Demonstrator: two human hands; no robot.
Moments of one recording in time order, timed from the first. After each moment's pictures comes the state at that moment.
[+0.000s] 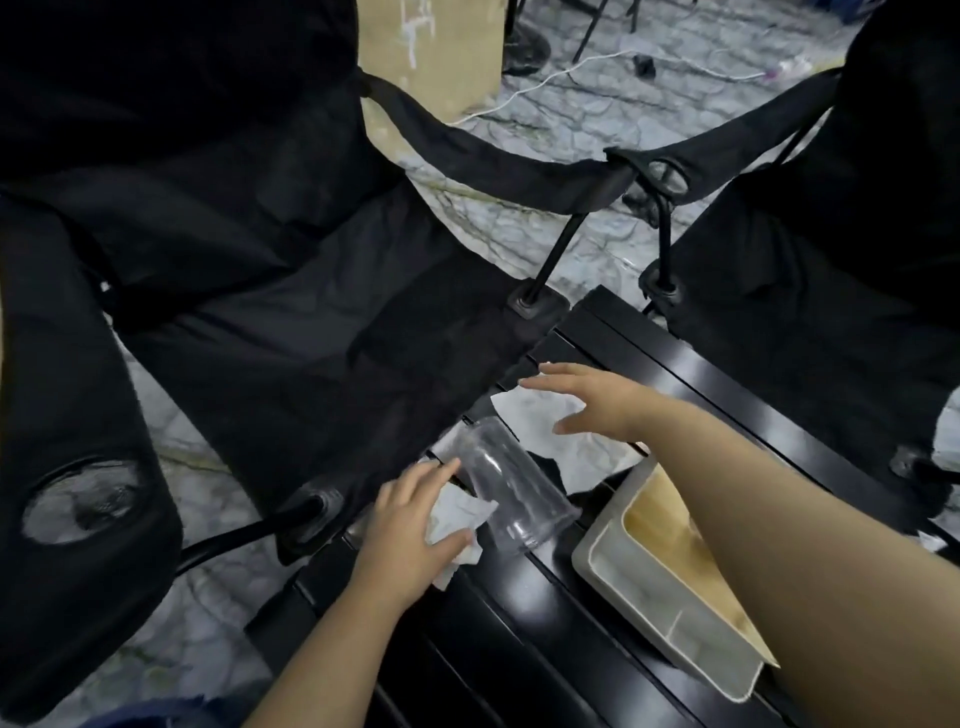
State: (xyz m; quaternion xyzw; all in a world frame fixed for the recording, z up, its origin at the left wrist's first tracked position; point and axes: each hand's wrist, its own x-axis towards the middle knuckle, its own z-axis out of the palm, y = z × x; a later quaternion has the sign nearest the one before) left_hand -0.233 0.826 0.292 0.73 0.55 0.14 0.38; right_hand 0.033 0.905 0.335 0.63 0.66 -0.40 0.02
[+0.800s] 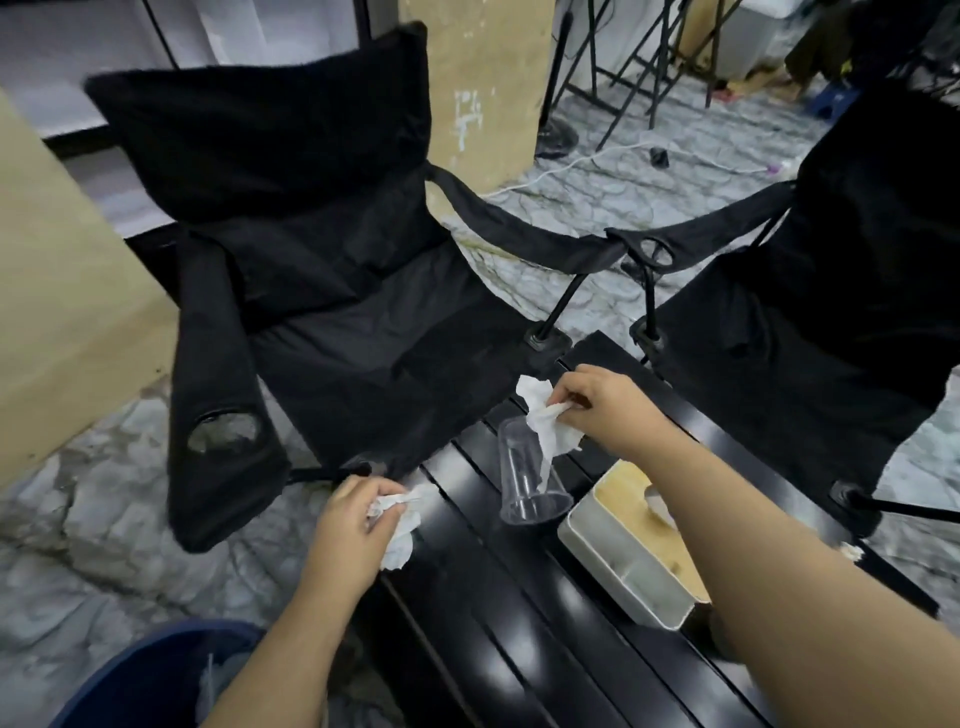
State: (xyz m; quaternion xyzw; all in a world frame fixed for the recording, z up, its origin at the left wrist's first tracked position) left_hand -0.294 0.760 0.392 0.60 0.65 0.28 0.37; right_hand -0.014 0.830 0.455 0.64 0.71 -0.24 -0.14
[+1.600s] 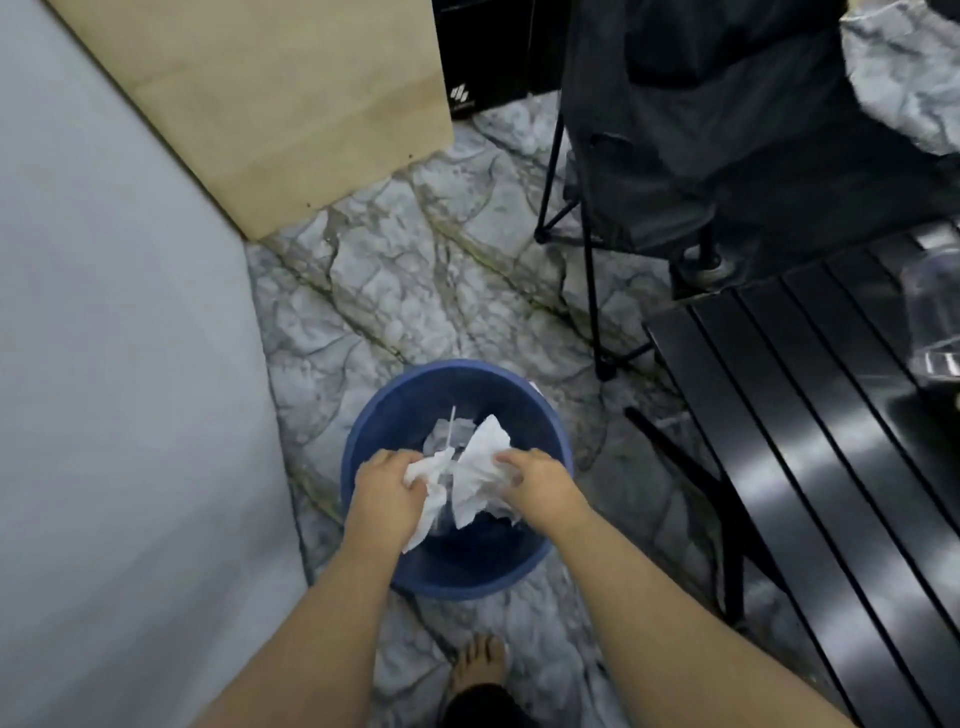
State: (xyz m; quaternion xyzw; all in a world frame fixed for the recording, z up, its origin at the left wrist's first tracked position) left_hand -0.593 0.535 0.234 0.43 0.83 0.14 0.32; right_hand -0.422 0.598 0.232 0.58 0.64 -0.49 0.08
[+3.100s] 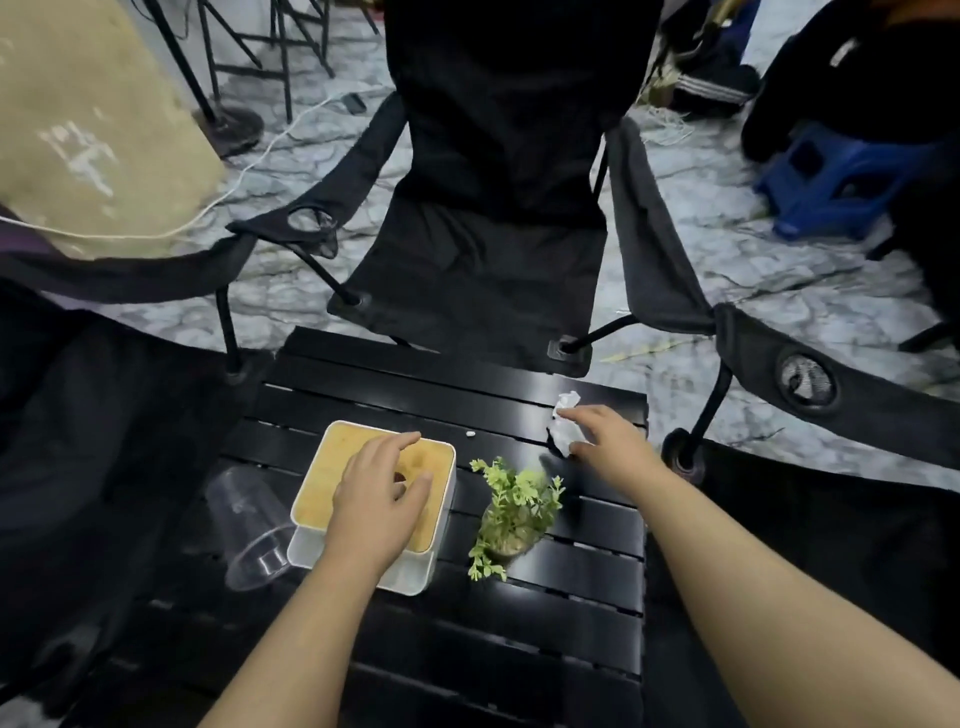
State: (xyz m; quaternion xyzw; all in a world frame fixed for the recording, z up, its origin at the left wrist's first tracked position) left_hand 0.017 0.724 0.407 0.83 0.42 0.11 0.35; right_hand 0.255 0.596 0.367 0.86 0.36 -0.30 -0.20
